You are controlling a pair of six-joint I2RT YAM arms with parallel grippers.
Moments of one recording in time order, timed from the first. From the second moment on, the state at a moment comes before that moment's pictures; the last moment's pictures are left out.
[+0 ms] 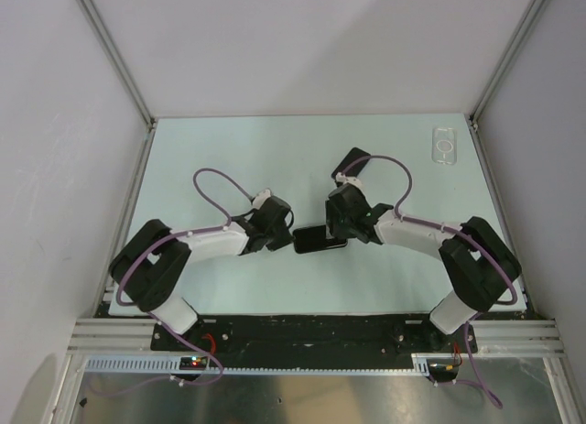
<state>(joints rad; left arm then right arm) -0.73 1.61 0.77 -0.11 -0.17 -1.04 0.73 1.61 0.90 -0.24 0.21 0.58</state>
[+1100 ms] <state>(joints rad) -0.89 1.62 0.74 -0.03 -0.05 -1.13 0.59 1.86 1.14 -0.24 -0.02 0.43</state>
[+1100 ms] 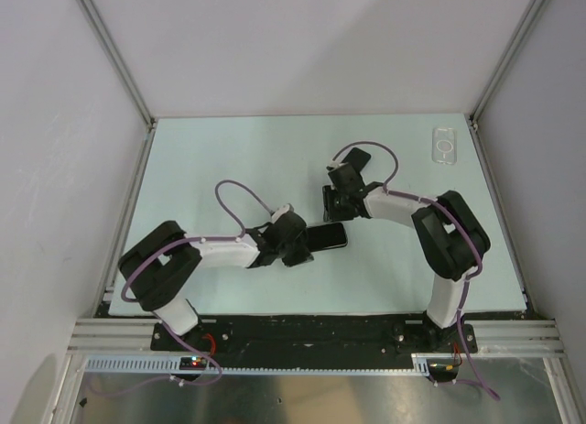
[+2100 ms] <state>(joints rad) -0.57 1.76 0.96 -0.15 0.00 -0.94 0.75 1.54 0.76 -0.09 0.05 0.67</state>
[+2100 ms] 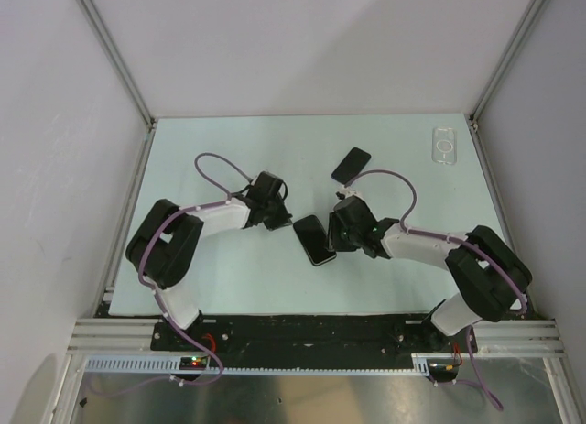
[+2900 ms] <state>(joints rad) -0.75 1.59 0.82 -0.13 0.02 -0.95 0.78 1.47 0.74 -0.21 0.05 0.64</state>
